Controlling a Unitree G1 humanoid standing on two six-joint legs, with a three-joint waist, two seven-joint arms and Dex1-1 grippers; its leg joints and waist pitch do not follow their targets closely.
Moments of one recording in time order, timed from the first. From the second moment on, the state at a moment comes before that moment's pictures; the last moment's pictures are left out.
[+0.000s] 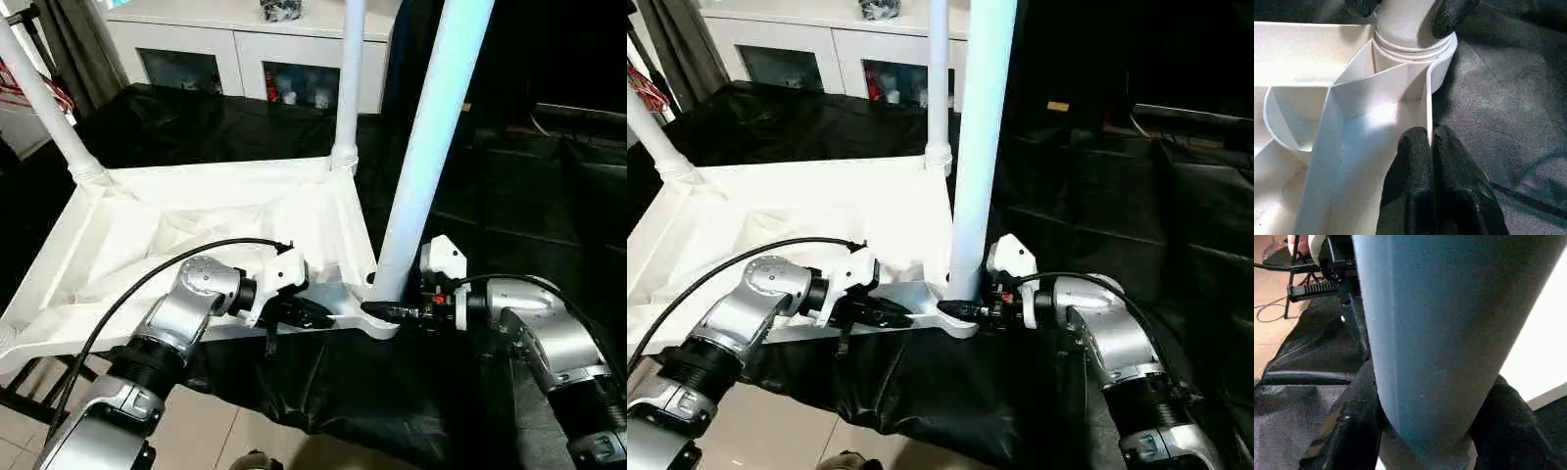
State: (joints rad) left arm -0.56 0.33 -0.30 0.53 -0.01 0.10 -1.29; right arm -0.37 -0.45 0.16 0.29 0.20 0.17 1.18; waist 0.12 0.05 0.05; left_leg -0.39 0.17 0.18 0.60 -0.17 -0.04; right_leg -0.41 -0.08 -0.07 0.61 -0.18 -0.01
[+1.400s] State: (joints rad) left arm -0.71 0.13 -0.25 0.79 0.09 0.10 -0.85; right arm -0.58 -0.21 0.06 0.71 0.04 0.04 0.59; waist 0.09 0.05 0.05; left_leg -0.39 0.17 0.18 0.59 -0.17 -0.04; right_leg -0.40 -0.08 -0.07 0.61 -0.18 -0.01
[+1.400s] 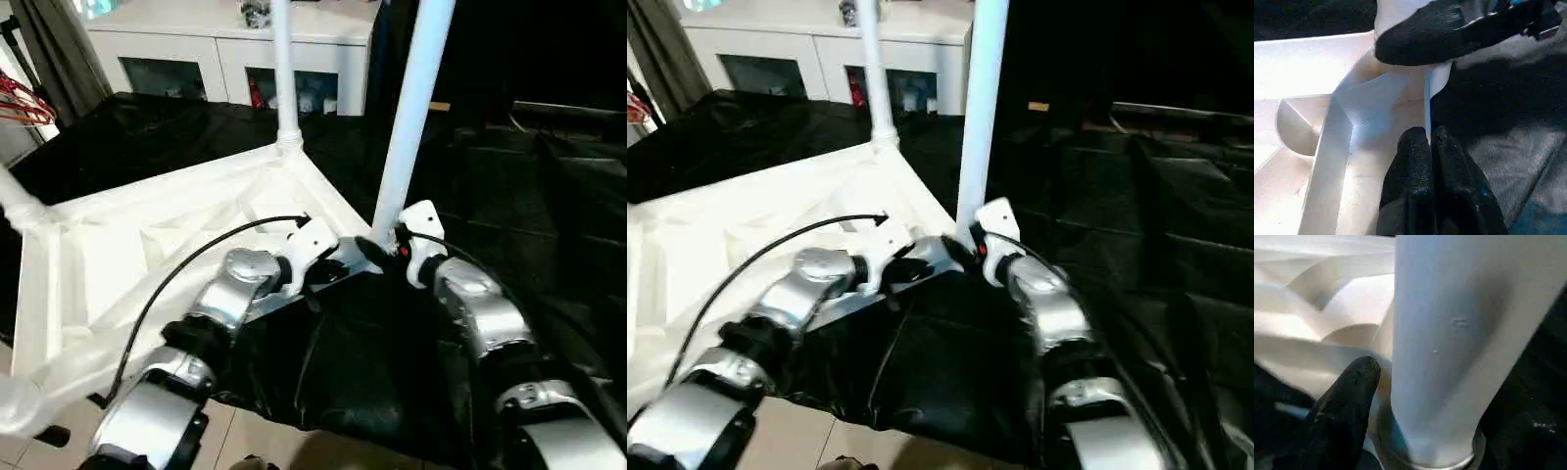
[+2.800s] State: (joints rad) left arm -0.59 0.22 -0.29 0.59 0.06 0.11 -1.06; right arm -0.40 -0.27 0.08 0.44 0.14 0.11 0.83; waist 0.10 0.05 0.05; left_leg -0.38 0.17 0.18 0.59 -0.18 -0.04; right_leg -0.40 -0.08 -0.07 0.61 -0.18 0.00
